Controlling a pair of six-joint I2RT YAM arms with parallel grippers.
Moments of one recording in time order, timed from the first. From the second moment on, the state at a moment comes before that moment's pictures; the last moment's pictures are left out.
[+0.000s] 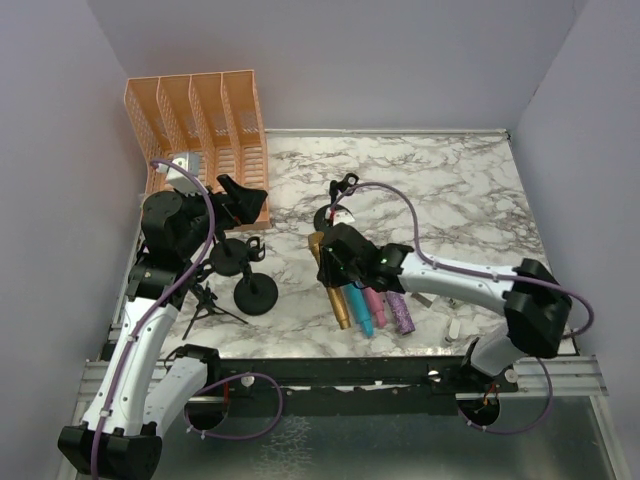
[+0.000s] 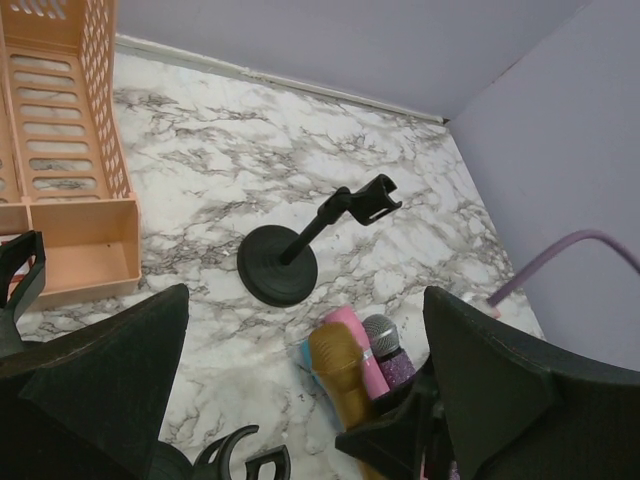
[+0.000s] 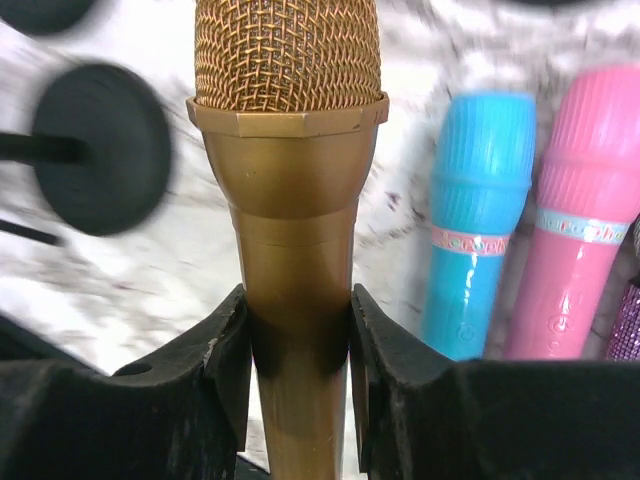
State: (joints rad) left arm -0.17 0.81 0.91 -0.23 0.26 -0.53; right arm 1.02 1.61 1.06 -0.36 0.22 0.60
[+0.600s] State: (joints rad) left arm -0.42 1.00 0.94 0.02 0.46 -0.61; right arm 0.76 1.33 1.06 0.03 0.28 0.64
